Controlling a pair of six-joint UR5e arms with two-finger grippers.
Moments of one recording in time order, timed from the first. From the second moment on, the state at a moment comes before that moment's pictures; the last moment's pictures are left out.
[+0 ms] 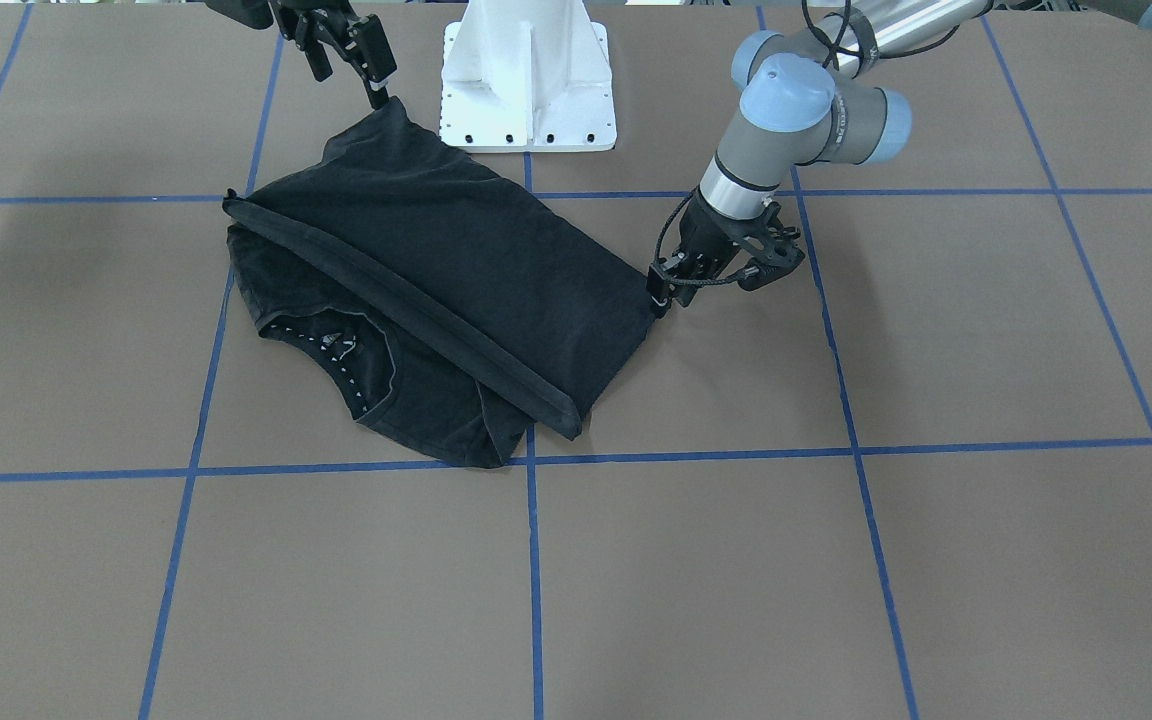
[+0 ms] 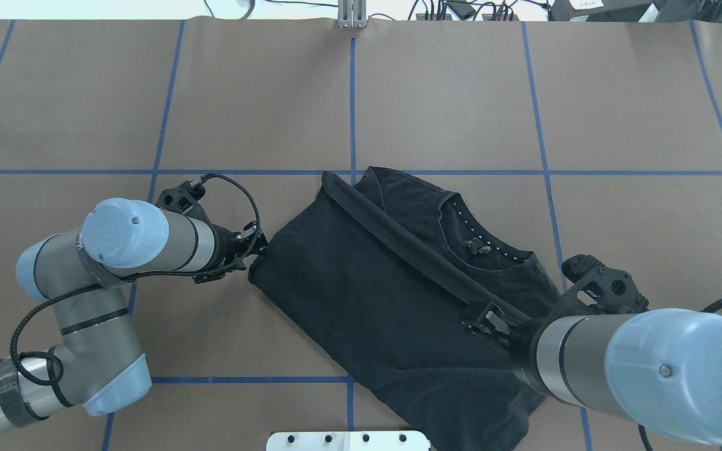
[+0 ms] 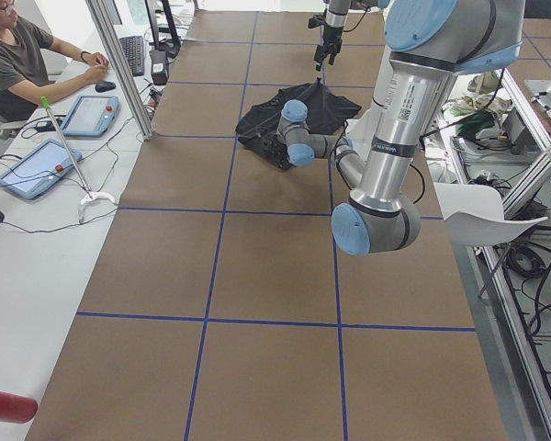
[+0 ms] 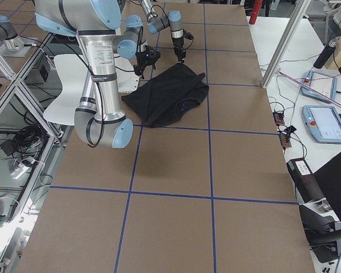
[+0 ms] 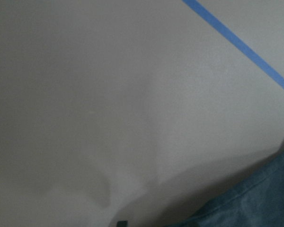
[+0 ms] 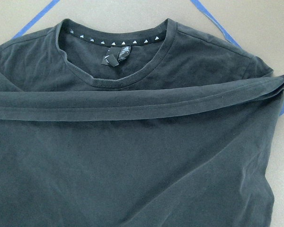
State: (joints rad) left arm -0.48 -1.93 -1.75 -2.07 -1.79 -1.87; right arm 0.22 -1.31 2.48 -1.89 1.60 2.11
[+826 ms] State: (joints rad) left arm -0.44 -1.92 -1.74 -2.07 -1.79 -1.91; right arm 0.23 -1.31 2.48 -1.89 1.60 2.11
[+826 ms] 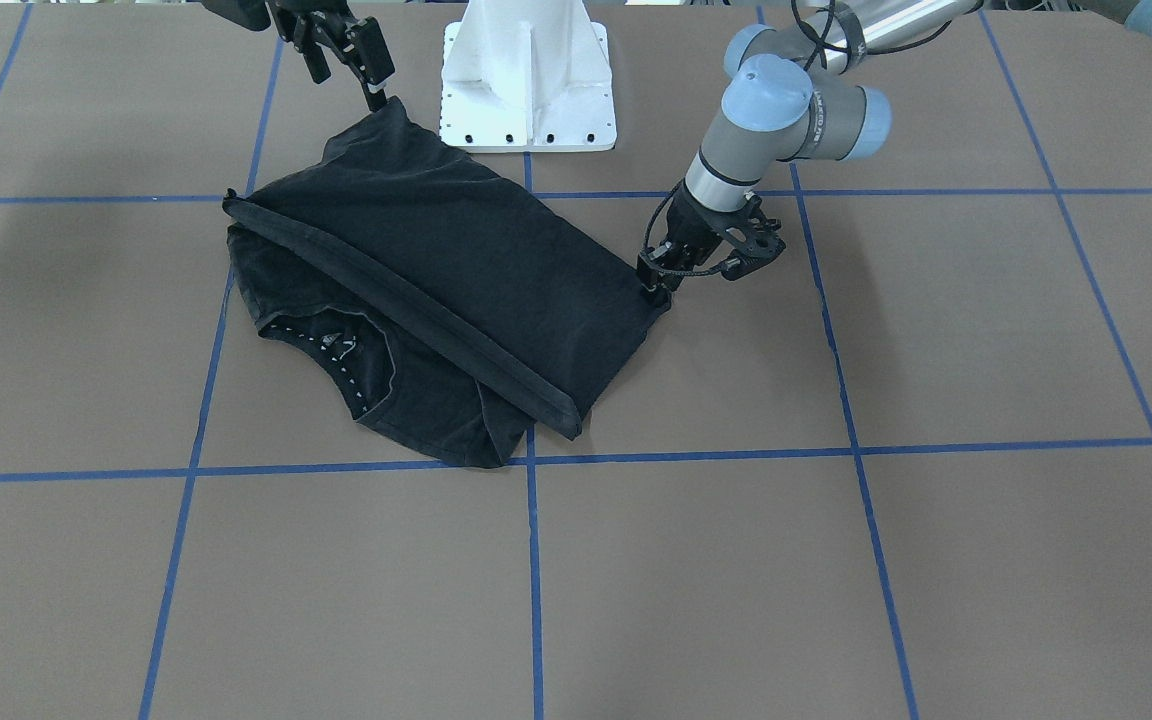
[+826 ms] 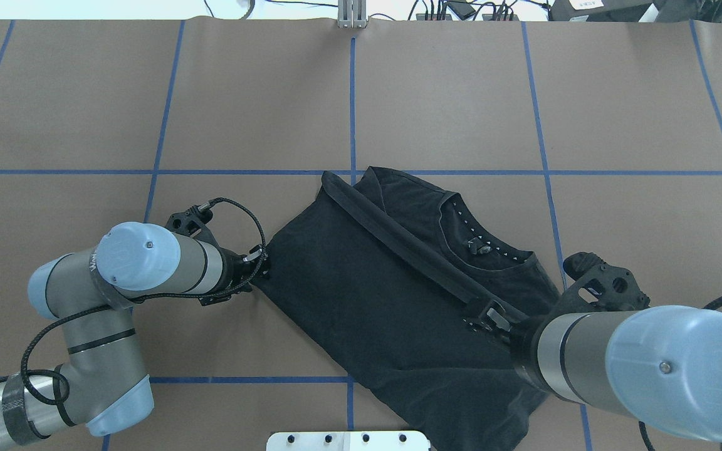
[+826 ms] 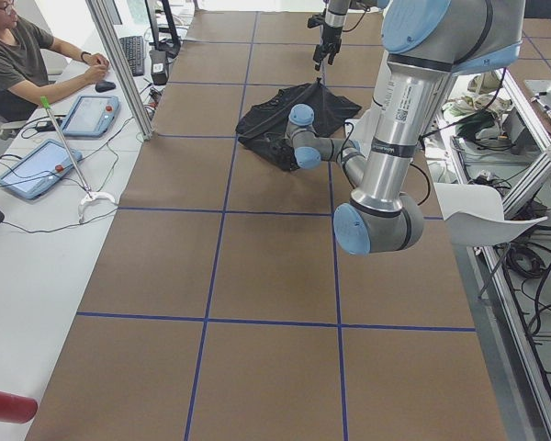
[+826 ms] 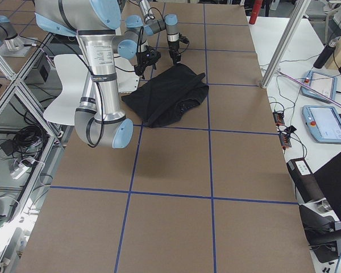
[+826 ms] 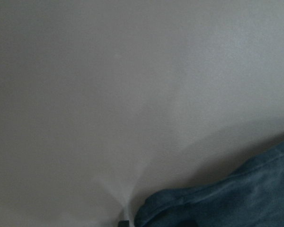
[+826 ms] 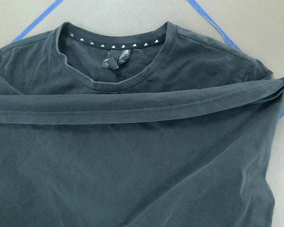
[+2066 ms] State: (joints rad) left arm -0.64 -2.08 -1.61 -2.09 -1.79 -1.68; right arm 0.25 -1.31 2.47 -1.89 1.60 2.11
